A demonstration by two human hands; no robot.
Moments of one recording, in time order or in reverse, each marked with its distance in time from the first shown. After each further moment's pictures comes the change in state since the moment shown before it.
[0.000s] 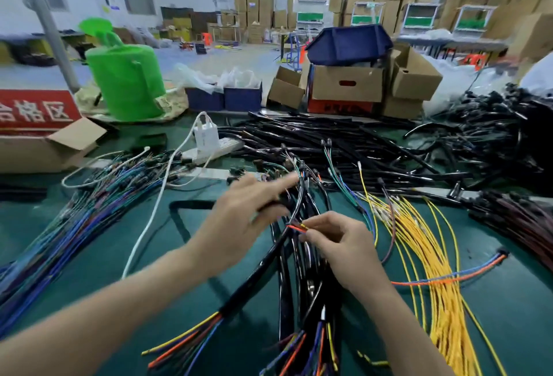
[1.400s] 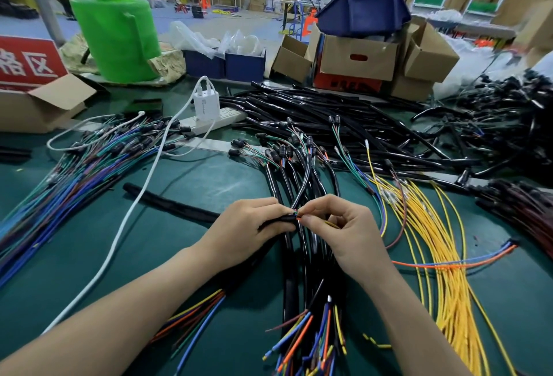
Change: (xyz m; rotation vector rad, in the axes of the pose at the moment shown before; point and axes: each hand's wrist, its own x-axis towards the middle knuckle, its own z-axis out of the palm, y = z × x) left_hand -0.046 -0.034 0.039 -0.062 -0.198 -0.080; right_hand -0.003 -0.002 0.009 0.005 -0.070 -0.067
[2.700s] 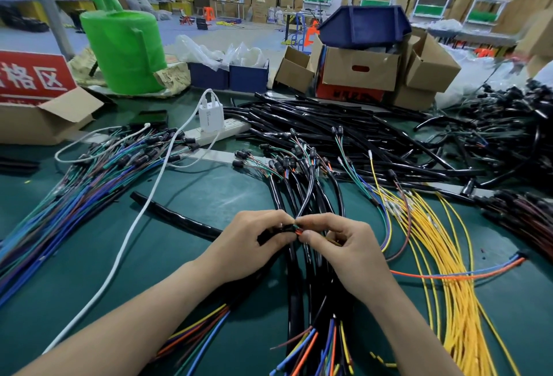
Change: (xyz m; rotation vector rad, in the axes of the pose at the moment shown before) left_hand -0.001 -0.003 0.000 -0.143 0.030 -0.057; right_hand -0.001 0.004 0.001 -0.106 -0.010 -0.043
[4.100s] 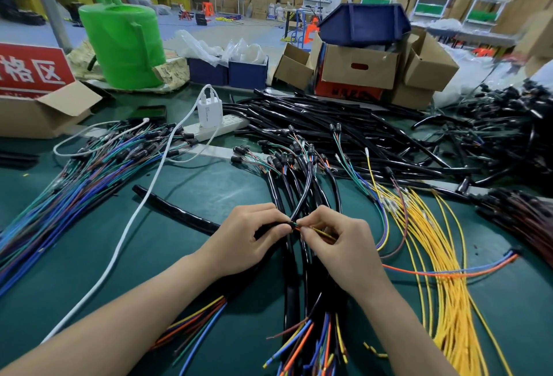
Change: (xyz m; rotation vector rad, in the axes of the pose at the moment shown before) left_hand -0.001 0.007 -0.003 0.049 0.011 0.025; right_hand -0.003 -0.003 0.003 -0.230 0.057 -0.070
